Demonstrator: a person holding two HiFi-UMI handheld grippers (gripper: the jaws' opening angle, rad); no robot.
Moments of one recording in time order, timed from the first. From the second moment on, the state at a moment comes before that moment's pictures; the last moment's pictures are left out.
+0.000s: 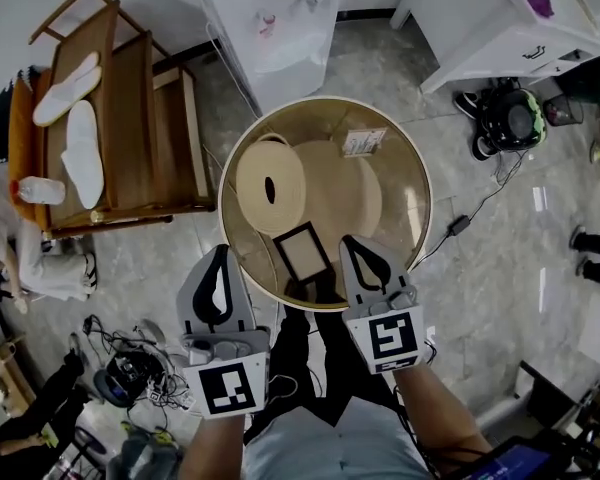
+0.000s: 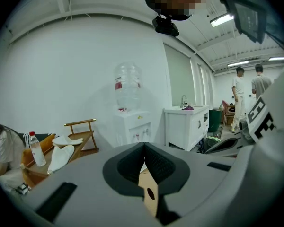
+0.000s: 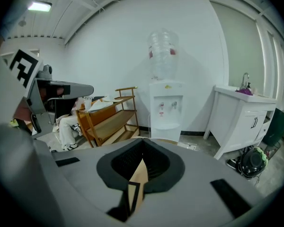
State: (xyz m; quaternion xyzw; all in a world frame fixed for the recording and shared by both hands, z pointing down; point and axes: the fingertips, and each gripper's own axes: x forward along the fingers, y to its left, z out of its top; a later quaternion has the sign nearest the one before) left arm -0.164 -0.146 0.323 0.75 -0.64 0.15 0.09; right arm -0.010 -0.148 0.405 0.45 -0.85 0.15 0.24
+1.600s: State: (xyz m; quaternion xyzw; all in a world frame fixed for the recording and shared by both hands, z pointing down) left arm -0.157 -0.121 0.512 0.73 -0.63 0.19 0.18; right arm -0.018 -0.079 0.664 0.37 -0.81 0.29 0.35
